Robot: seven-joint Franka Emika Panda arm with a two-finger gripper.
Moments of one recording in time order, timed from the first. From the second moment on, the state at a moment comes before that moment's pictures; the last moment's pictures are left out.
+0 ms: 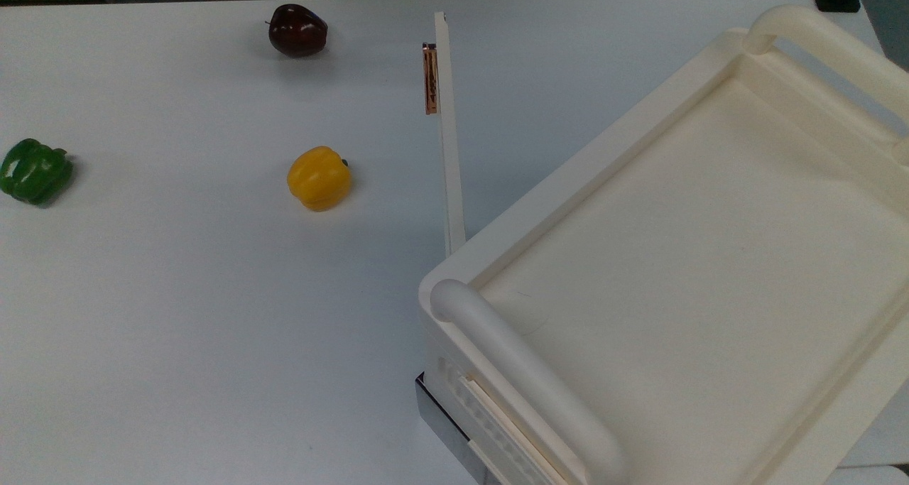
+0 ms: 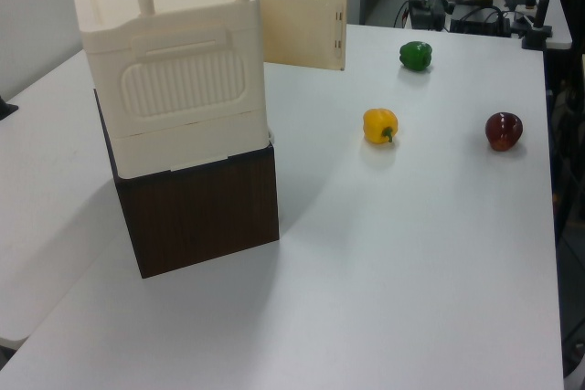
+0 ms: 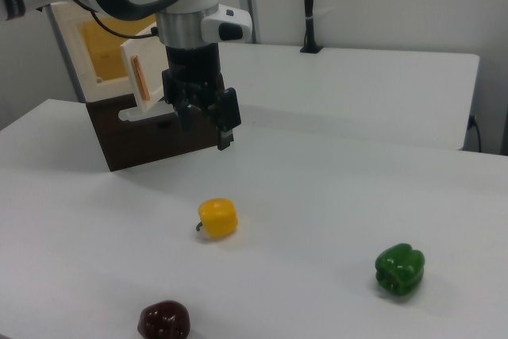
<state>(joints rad) 0.23 0.07 -0.54 -1.51 0.06 1.52 -0.10</state>
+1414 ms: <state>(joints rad) 0.28 0.08 -0.44 -1.51 0.09 1.69 -0.44</state>
